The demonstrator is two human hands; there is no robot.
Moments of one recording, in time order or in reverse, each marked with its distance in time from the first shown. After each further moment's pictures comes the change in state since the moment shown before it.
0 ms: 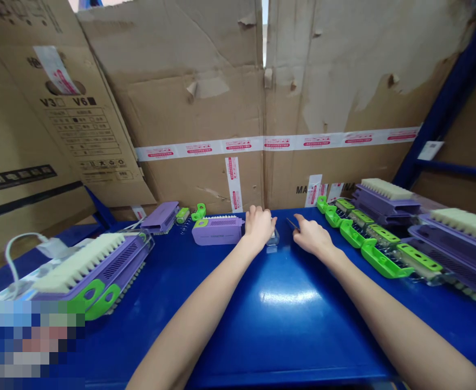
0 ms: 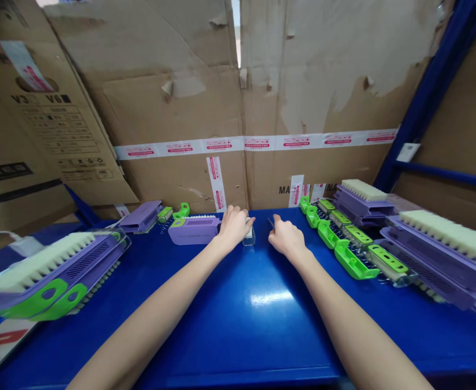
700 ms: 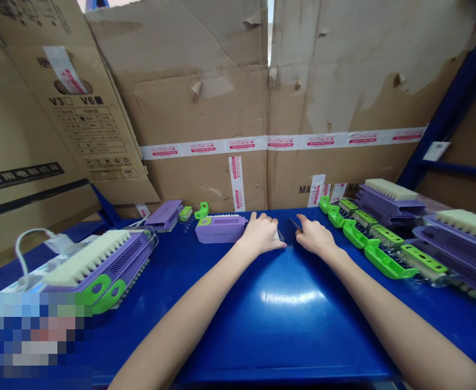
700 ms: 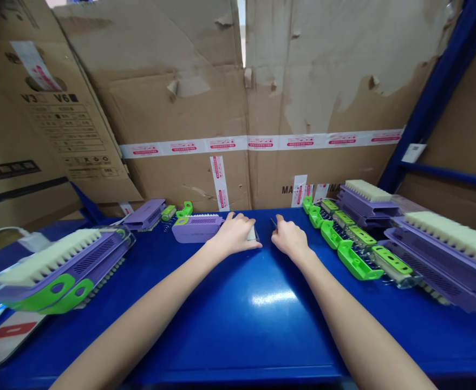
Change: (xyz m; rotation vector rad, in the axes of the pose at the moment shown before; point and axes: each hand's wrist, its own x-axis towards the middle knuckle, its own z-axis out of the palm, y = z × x) left_hand -0.024 -0.012 -0.010 0.108 -0.108 0.374; right_hand 0.002 0.001 0.003 -0.007 -0.020 -0.001
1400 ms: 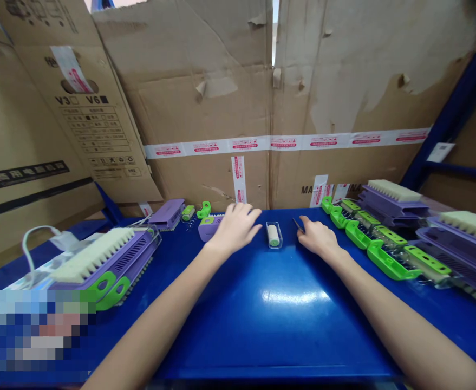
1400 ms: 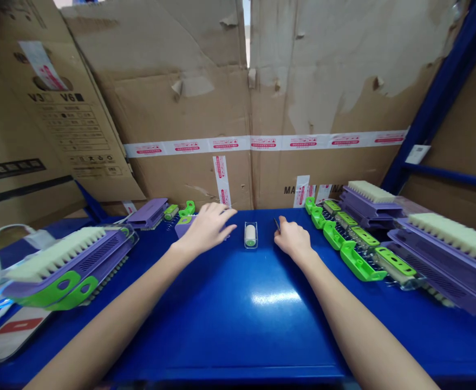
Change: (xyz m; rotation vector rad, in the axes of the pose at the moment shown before) left_hand -0.044 -0.042 -0.032 0.079 0.214 -0.020; right_hand 0.001 0.002 0.004 -0.072 0.007 -0.001
